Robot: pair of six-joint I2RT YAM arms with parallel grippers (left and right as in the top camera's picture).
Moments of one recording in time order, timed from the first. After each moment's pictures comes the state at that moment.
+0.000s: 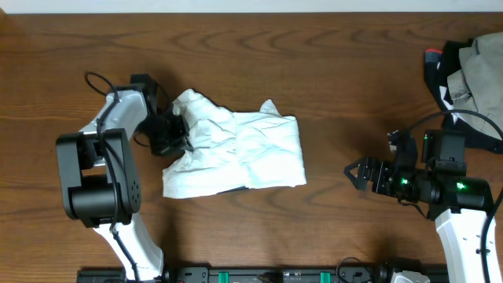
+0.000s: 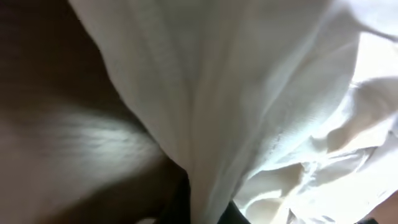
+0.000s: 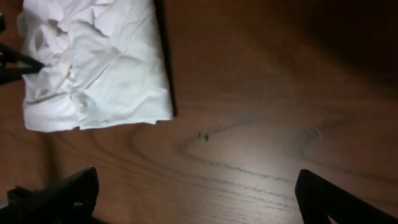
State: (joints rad) left arm 0.08 2.00 1.31 -1.01 0.42 -0.25; right arm -0.11 1.02 0.81 -0.98 -0.48 0.15
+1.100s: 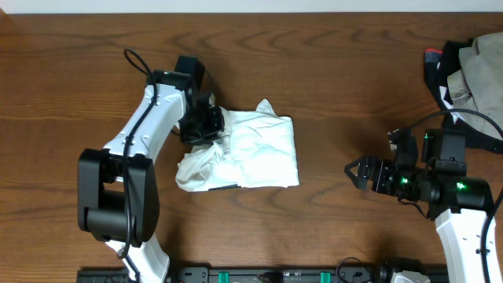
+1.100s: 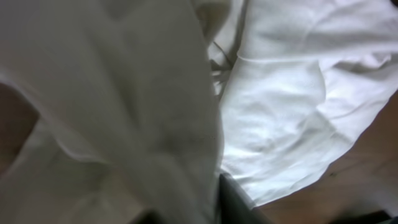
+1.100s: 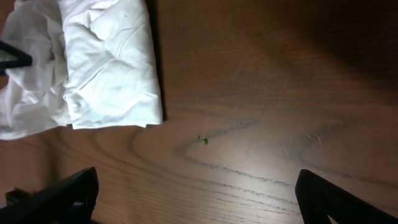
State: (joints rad) left arm -0.20 1.89 1.39 -1.07 0.35 -0.37; right arm -0.11 1.02 0.81 -0.97 -0.47 0.15
